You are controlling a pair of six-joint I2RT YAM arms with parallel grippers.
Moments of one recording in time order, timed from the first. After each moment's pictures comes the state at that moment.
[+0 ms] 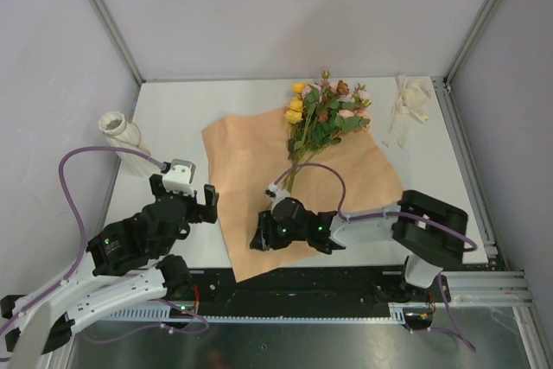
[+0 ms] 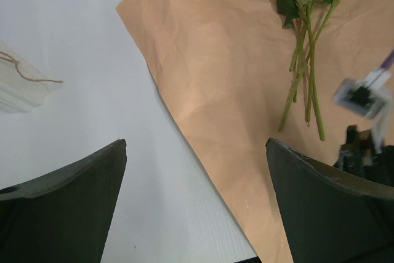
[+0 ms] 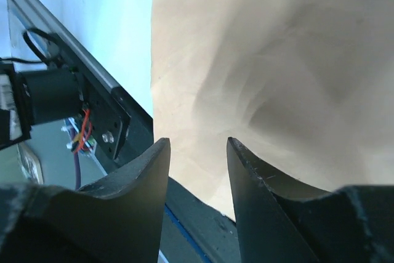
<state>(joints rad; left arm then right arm) -1.02 0.47 0.80 -0.85 -0.74 -0.36 1.21 1.71 0.76 0.31 -0.09 0.96</state>
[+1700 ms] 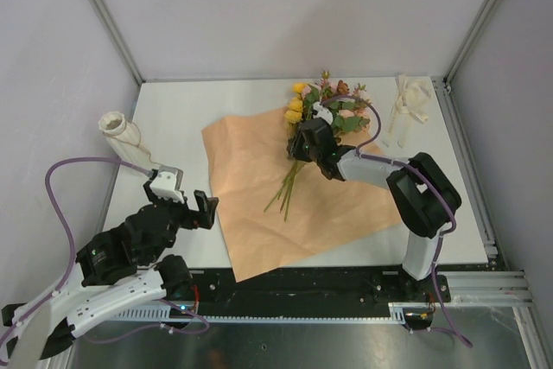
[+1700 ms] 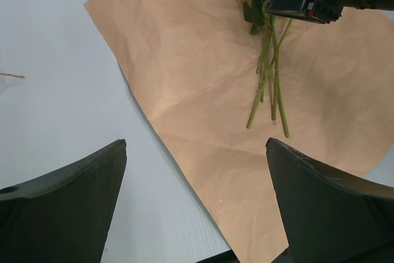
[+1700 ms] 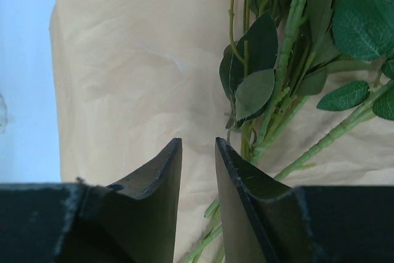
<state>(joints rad) -1.02 0.34 0.77 -0.85 -0.66 -0.42 0.67 1.82 1.10 0.16 0.16 0.76</state>
